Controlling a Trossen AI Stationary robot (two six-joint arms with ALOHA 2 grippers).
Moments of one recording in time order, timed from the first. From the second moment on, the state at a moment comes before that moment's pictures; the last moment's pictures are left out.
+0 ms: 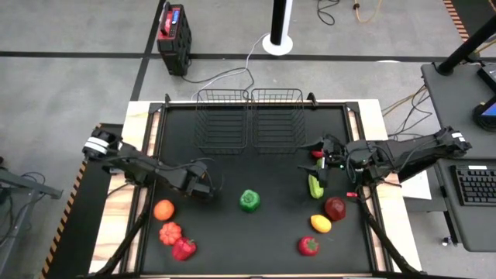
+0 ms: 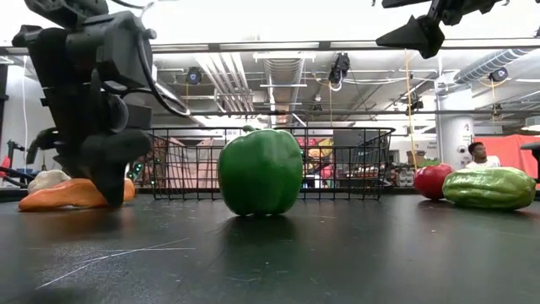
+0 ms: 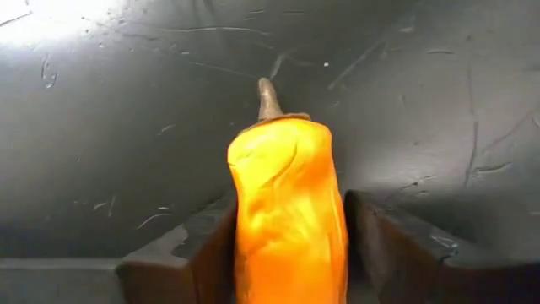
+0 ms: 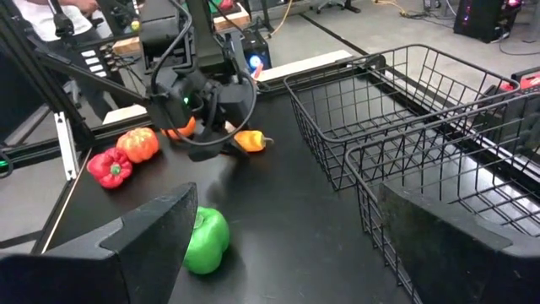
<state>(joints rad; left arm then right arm) -0.28 1.56 0.71 -0.72 -0.43 -1.25 0.17 0.78 0.64 -0.15 0.32 0.29</state>
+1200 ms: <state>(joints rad) 0.04 1.33 1.28 -0.81 -0.48 -0.37 0.16 0.78 0.64 -0.16 0.34 0.27</state>
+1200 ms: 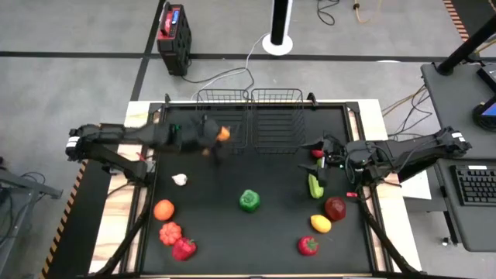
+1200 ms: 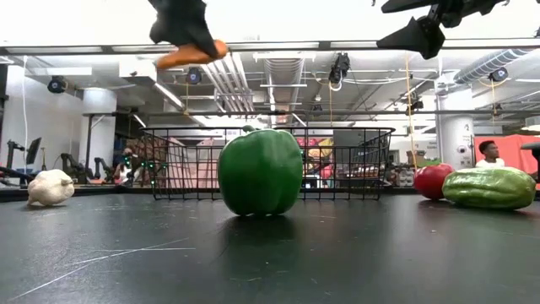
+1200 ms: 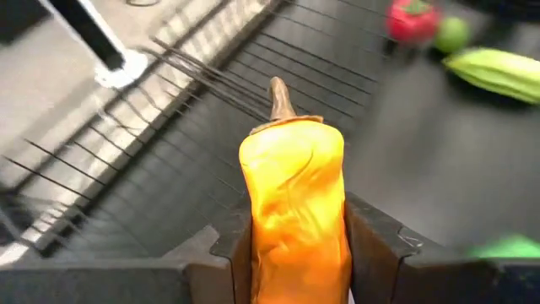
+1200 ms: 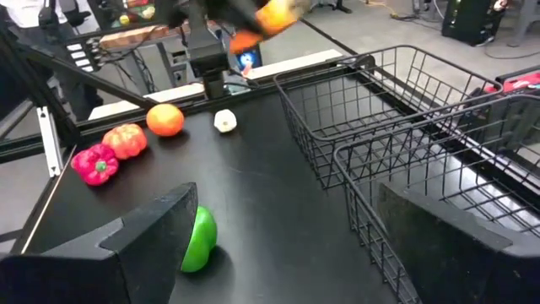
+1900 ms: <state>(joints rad) 0.56 1.72 1.39 -0.79 -0.19 -0.16 0.16 0.78 0.64 -0.16 0.34 0.27</state>
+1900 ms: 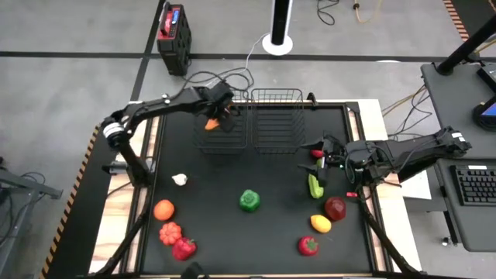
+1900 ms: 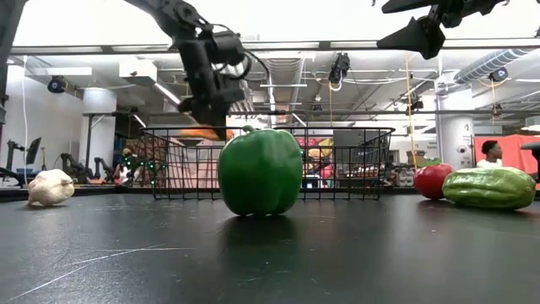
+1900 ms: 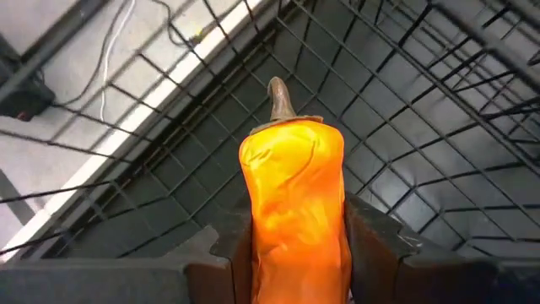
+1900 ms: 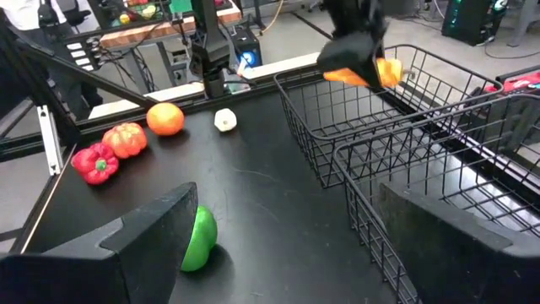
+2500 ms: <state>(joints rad) 0.58 1.86 1.45 -0.83 -0.19 -0.10 0.16 0.78 0.64 -0.18 0.34 0.27</state>
